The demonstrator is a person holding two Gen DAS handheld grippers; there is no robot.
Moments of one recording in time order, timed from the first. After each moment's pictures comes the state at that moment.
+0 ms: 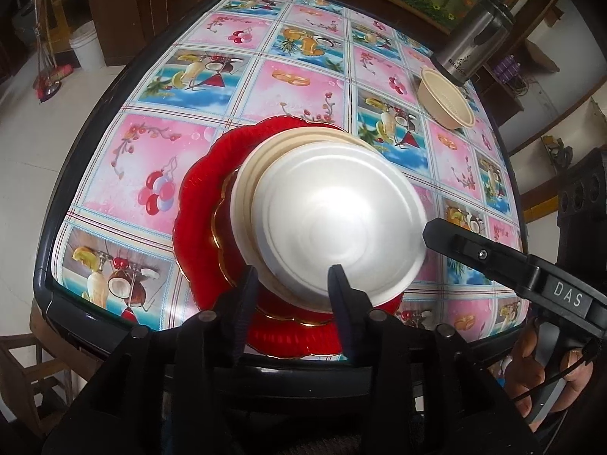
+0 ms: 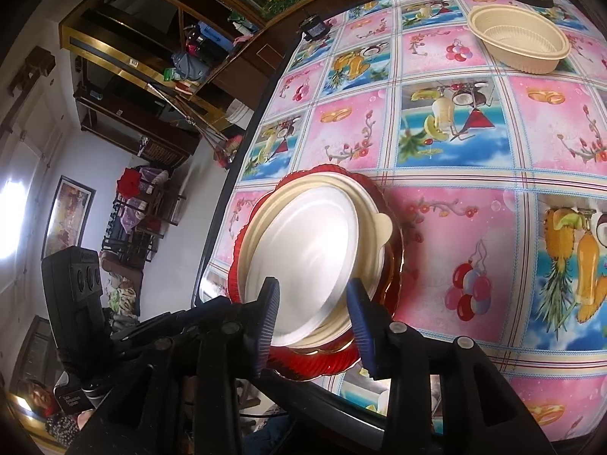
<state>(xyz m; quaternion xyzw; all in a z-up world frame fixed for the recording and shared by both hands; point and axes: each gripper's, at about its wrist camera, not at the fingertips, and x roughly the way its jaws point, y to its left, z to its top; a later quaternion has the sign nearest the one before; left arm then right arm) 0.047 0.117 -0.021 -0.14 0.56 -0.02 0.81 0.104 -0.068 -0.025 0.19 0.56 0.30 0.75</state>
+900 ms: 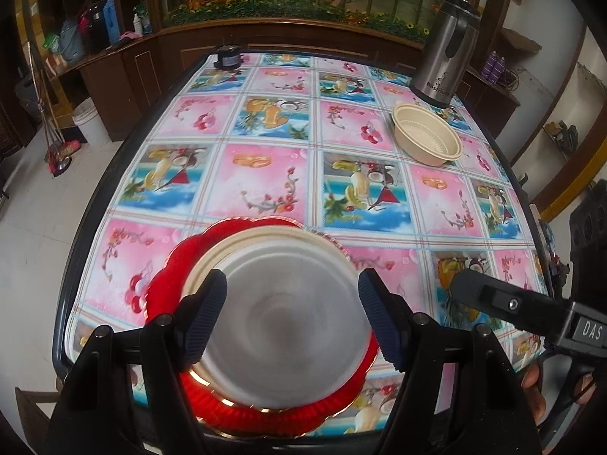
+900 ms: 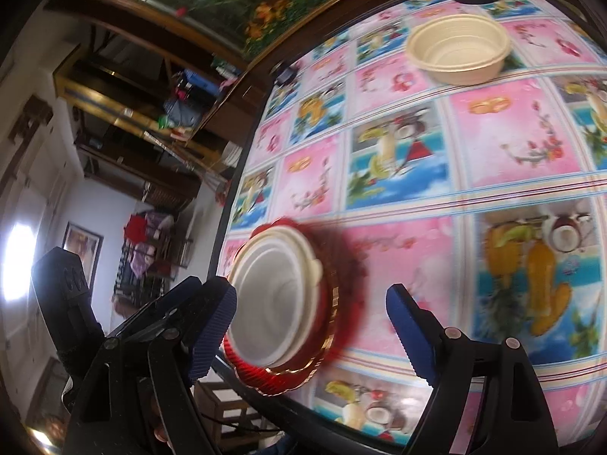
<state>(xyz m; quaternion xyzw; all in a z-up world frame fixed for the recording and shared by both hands) 0.097 0.053 0.008 -0.04 0.48 0.00 0.88 0.120 -0.144 -0.022 0.26 0.52 0.26 0.77</state>
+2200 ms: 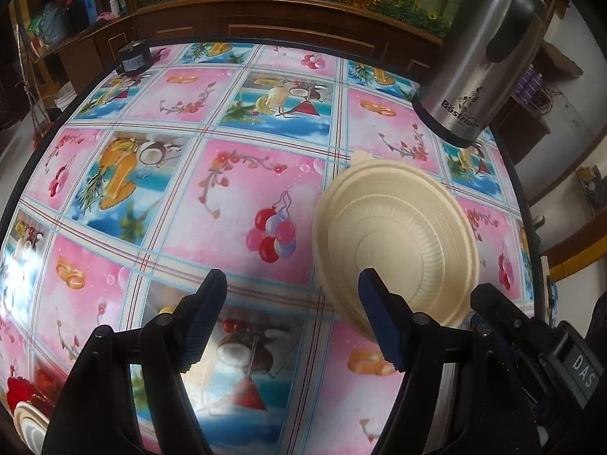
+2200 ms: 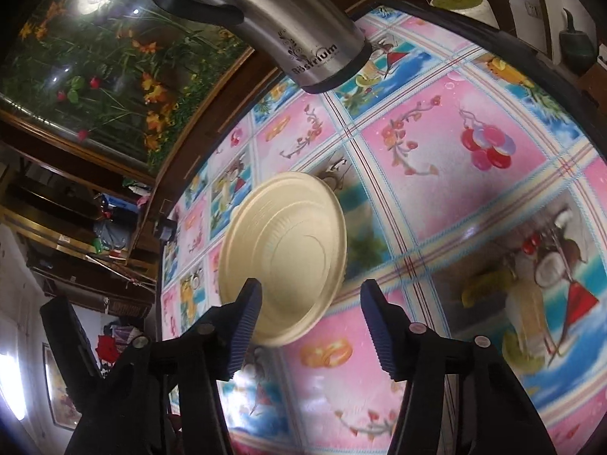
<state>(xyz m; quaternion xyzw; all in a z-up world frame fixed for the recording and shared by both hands) 0.333 -0.091 -0.050 -0.08 0.51 0.04 0.85 0.330 -0.301 -0.067 0.35 0.48 0.08 0.80</state>
